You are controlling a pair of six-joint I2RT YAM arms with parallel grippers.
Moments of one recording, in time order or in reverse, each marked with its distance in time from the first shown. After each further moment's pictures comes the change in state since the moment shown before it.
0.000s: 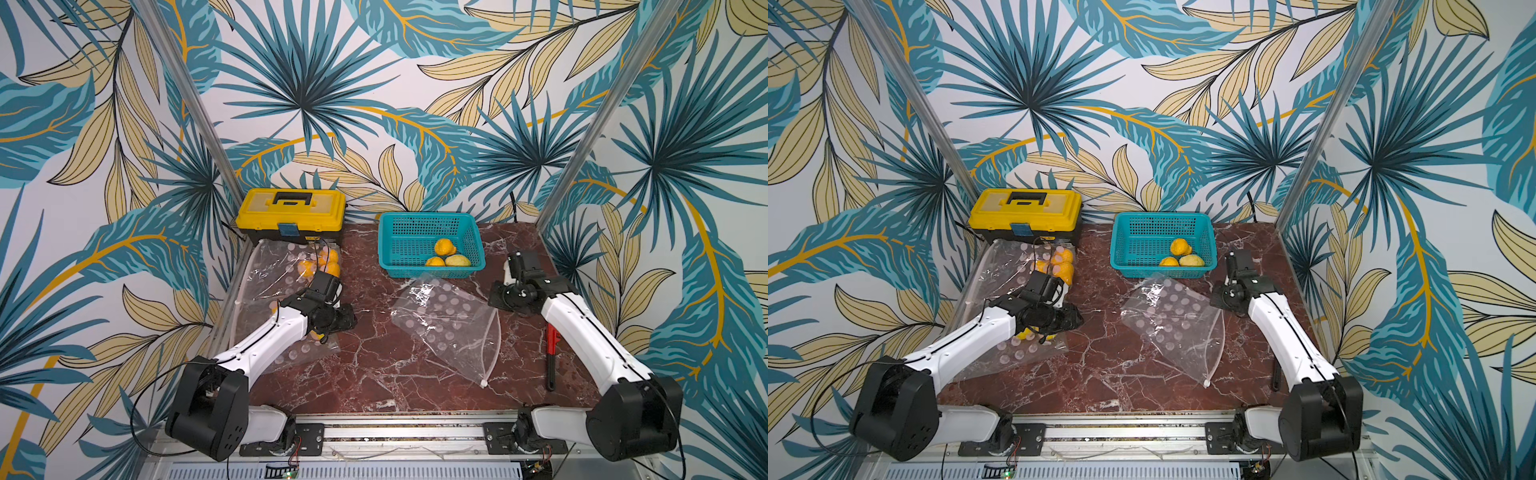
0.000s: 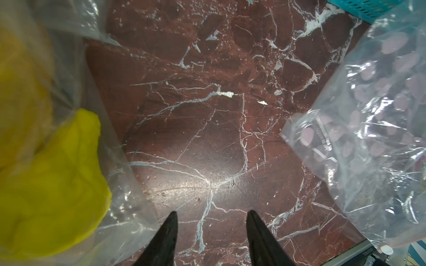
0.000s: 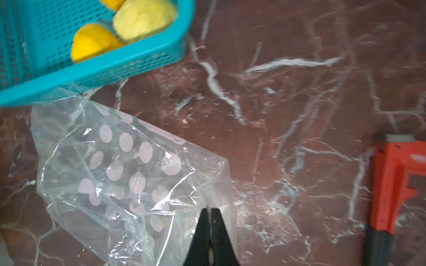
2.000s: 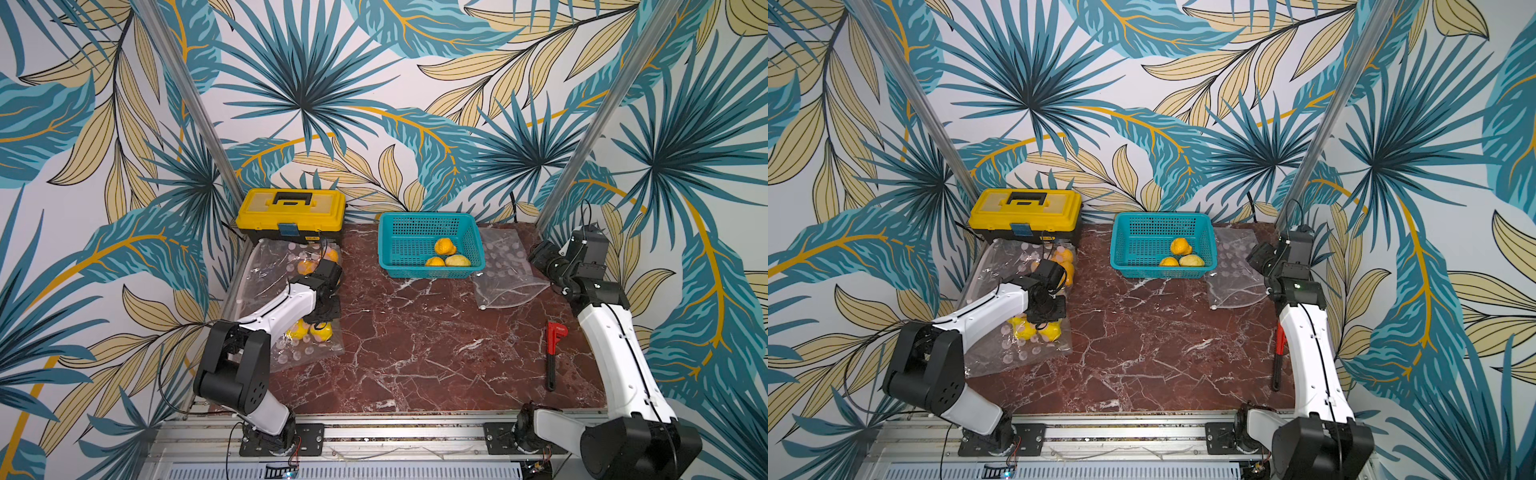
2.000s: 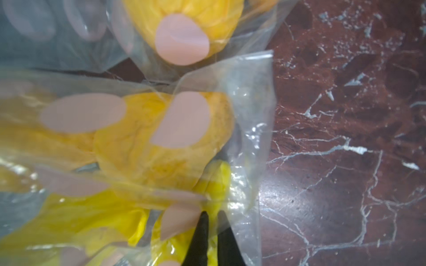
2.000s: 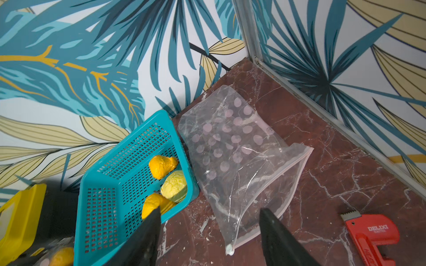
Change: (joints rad) left arm 0.035 0.235 0.188 -0.182 -0.351 0.071; right arm -0.189 -0.109 0.106 0.298 -0.024 0.147
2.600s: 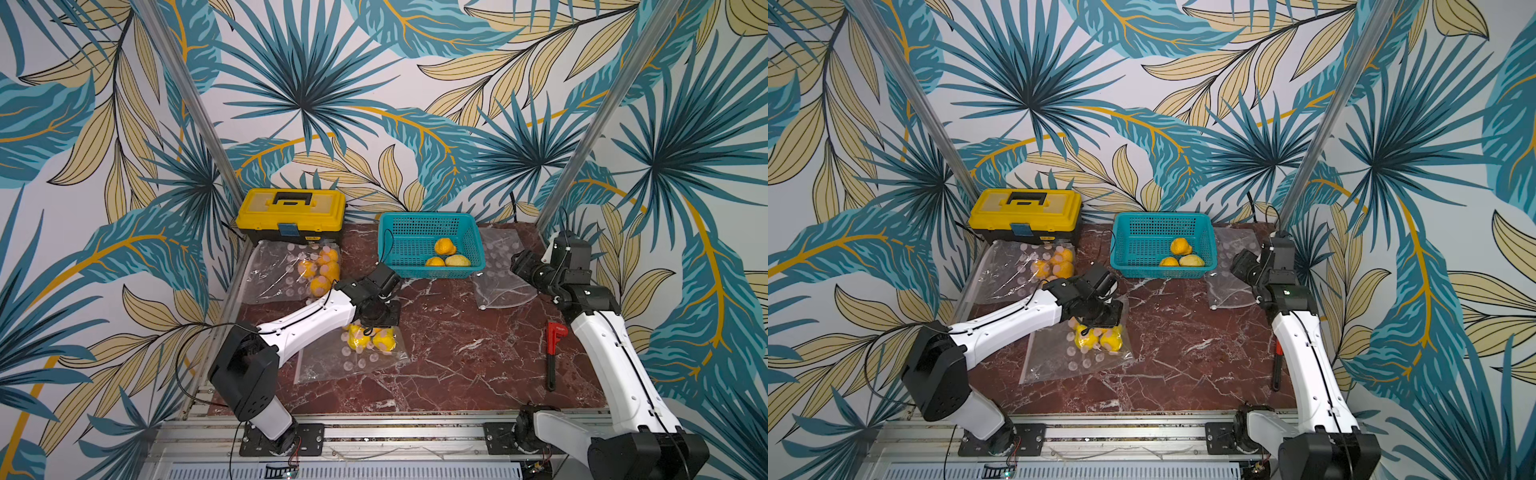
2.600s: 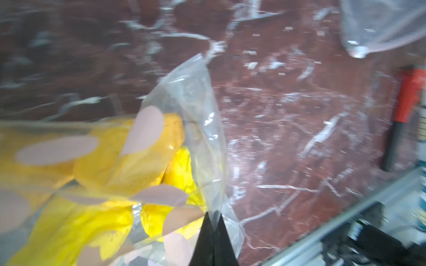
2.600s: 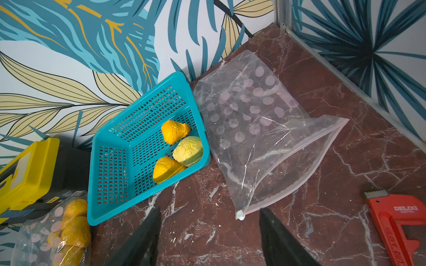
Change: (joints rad) left arm -0.423 0.030 0.183 0.101 0.305 -0.172; right arm 0.108 -0.021 -0.032 -0.054 -0.023 -0.001
